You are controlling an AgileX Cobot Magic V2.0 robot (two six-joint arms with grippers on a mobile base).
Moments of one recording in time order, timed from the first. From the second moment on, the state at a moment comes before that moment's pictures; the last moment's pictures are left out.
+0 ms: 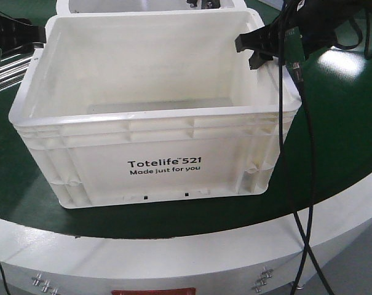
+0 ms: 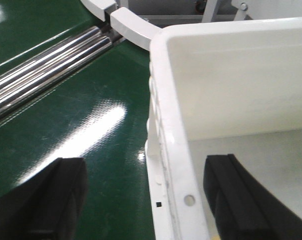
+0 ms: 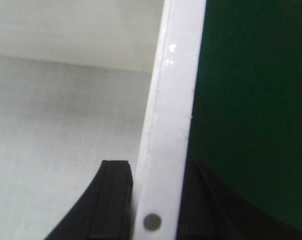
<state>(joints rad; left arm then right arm) -0.13 1.40 -1.27 0.12 0.62 -0.25 0.26 1.82 -1.72 0.13 1.00 -0.02</state>
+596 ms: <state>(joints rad) -0.13 1.40 -1.27 0.05 0.65 -0.24 0.26 1.82 -1.72 0.14 1.00 -0.03</state>
